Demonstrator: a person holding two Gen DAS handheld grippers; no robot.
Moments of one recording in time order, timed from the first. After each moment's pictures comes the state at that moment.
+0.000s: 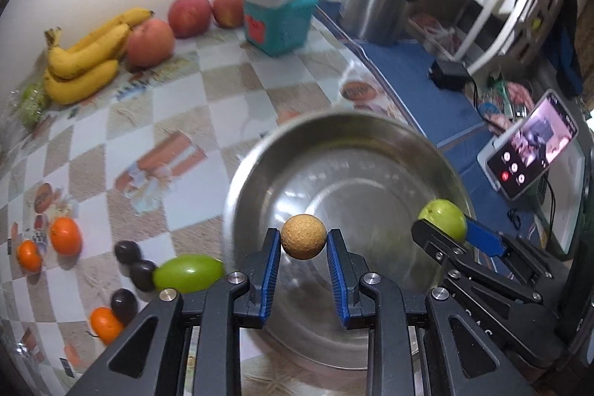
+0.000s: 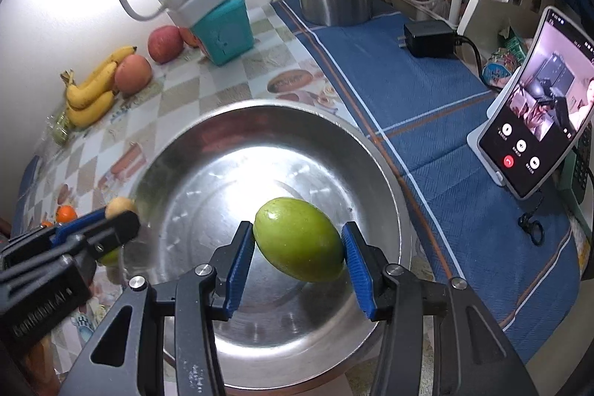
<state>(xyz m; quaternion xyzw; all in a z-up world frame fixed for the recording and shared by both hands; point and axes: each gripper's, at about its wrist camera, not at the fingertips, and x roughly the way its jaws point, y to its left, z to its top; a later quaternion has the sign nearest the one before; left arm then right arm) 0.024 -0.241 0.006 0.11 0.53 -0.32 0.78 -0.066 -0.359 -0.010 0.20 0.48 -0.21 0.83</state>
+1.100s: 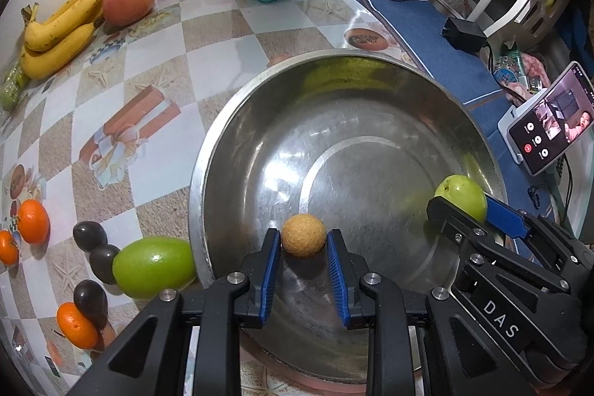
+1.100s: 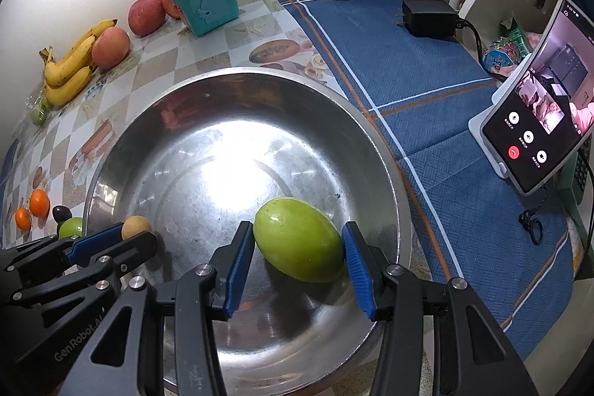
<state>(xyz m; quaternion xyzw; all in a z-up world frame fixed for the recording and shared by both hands) 0.027 -0.253 -0.039 0.13 0.58 -0.31 0.74 -0.060 -0.364 -0.035 0.18 0.52 -0.22 0.80</state>
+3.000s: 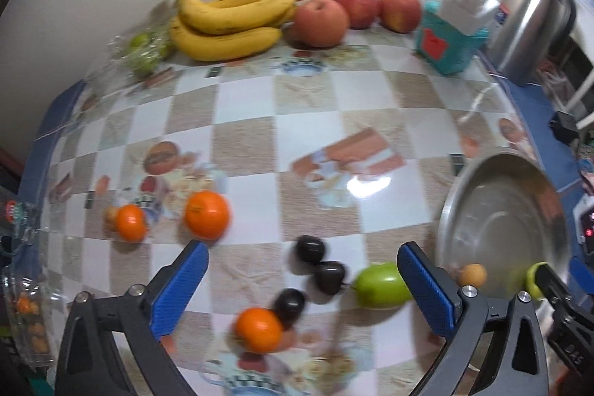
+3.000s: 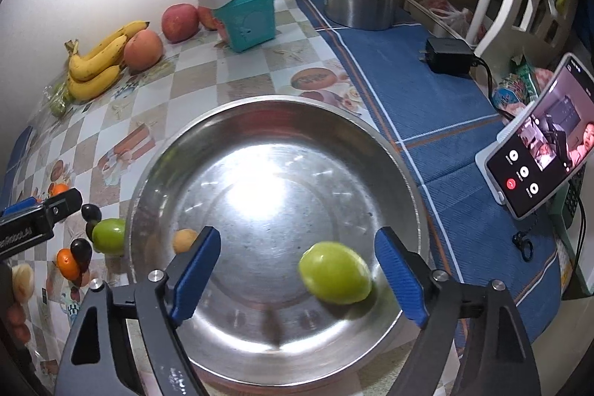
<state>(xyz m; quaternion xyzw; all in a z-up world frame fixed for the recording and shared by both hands) 0.090 -0.134 0.005 0.11 0.54 -0.13 0.82 -0.048 -0.333 -0.004 0.15 0.51 -0.20 0.82</state>
